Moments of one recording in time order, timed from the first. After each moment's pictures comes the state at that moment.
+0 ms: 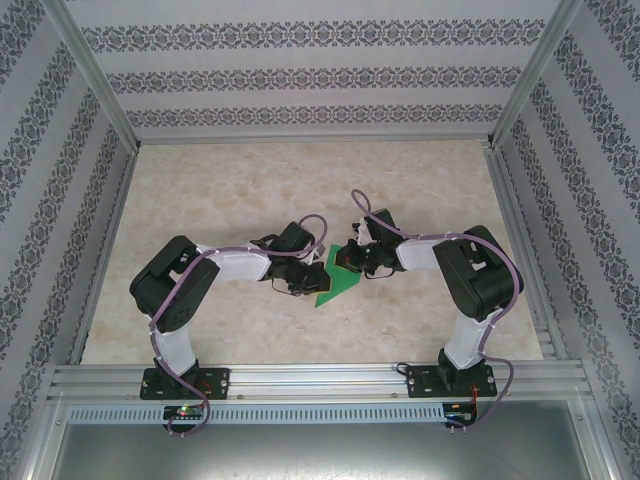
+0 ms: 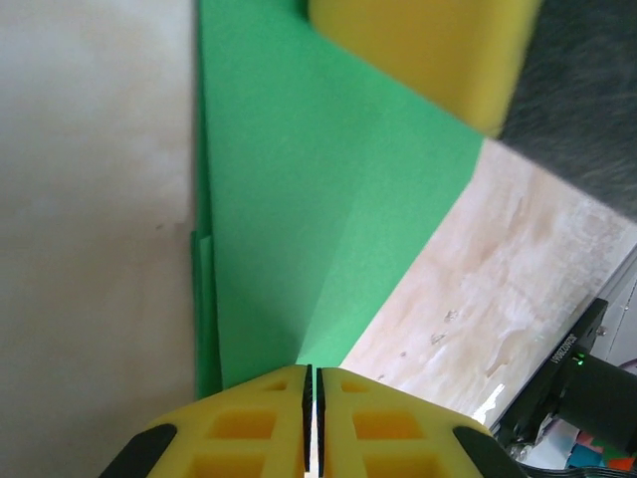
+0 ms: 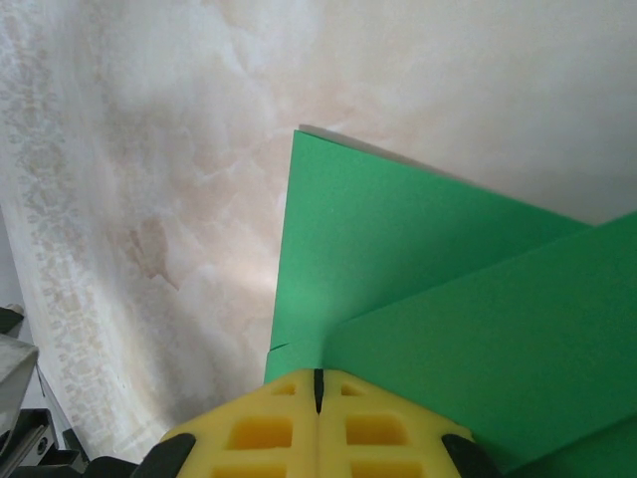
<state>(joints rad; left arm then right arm) -0.68 1.82 0.94 -0.17 0.57 -0.77 0.43 1.81 0.79 0.06 -0.59 0.75</state>
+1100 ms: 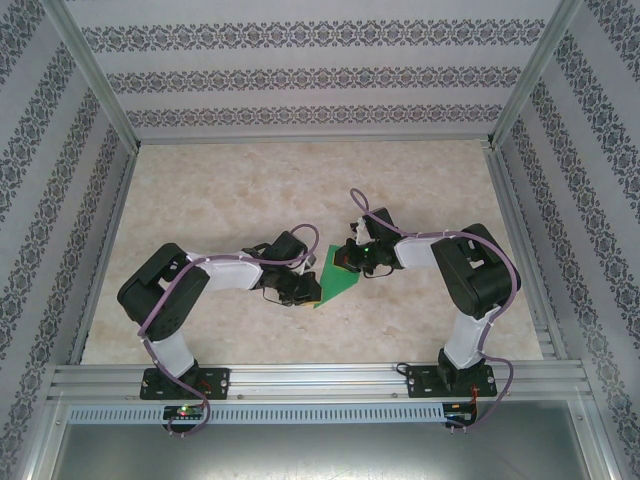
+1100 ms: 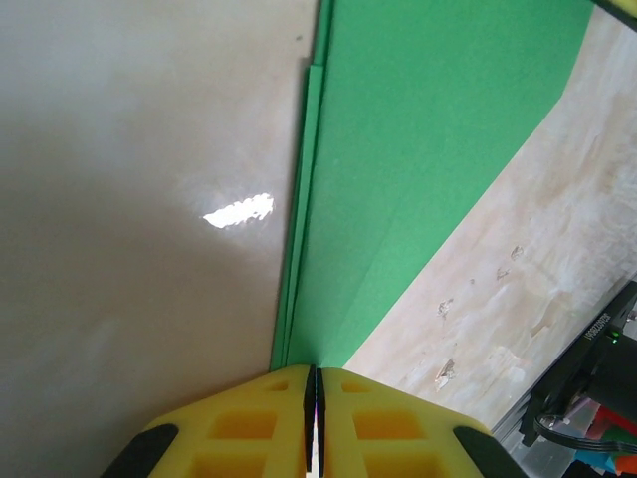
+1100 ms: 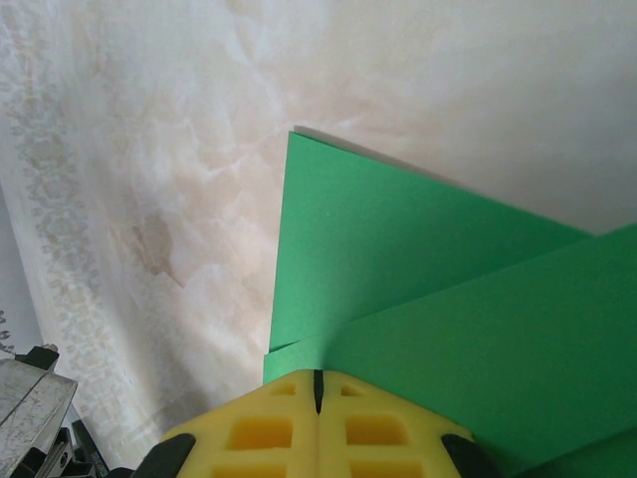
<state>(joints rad) -0.68 1.74 0.83 -0.20 0.55 -0.79 0.44 1.83 0.82 0.04 -0.61 0.75</state>
